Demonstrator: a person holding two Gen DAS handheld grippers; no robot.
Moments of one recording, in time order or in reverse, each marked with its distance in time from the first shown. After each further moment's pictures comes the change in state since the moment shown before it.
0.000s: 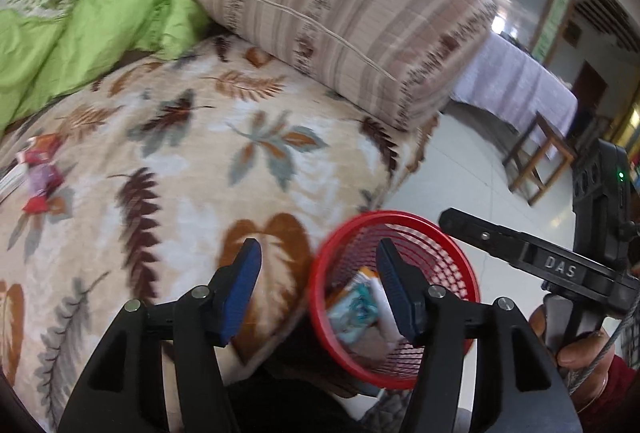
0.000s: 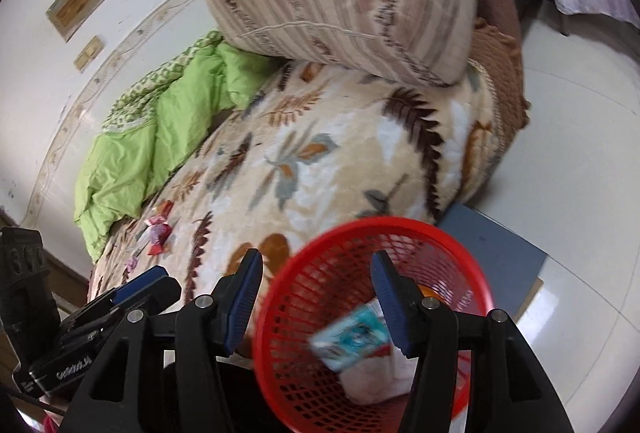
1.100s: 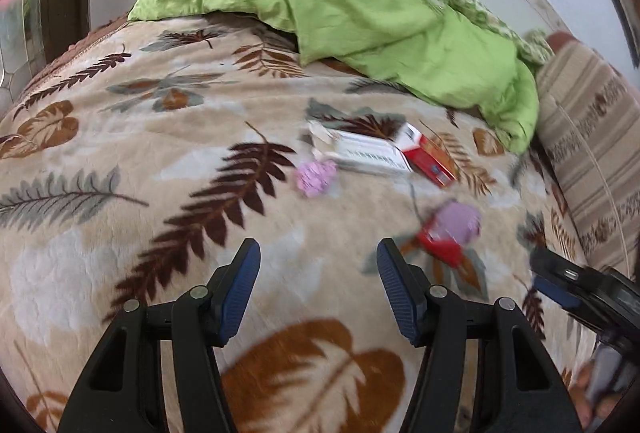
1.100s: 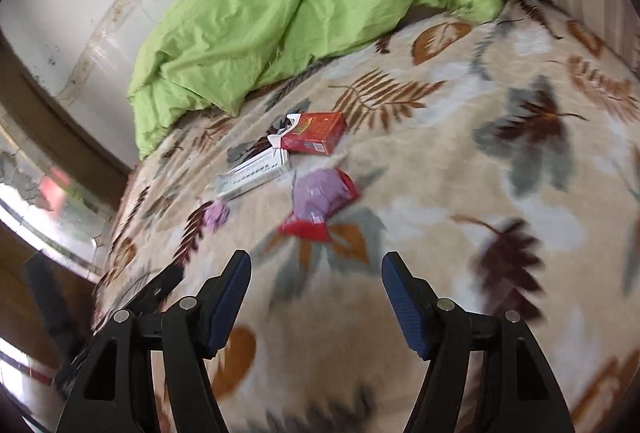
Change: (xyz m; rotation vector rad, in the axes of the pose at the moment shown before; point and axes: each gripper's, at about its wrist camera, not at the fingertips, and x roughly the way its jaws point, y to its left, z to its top) left arm -0.096 0.381 -0.050 -0.667 -0.192 0.546; right arm 0.274 0.317 -0.017 -0.341 0.327 0.213
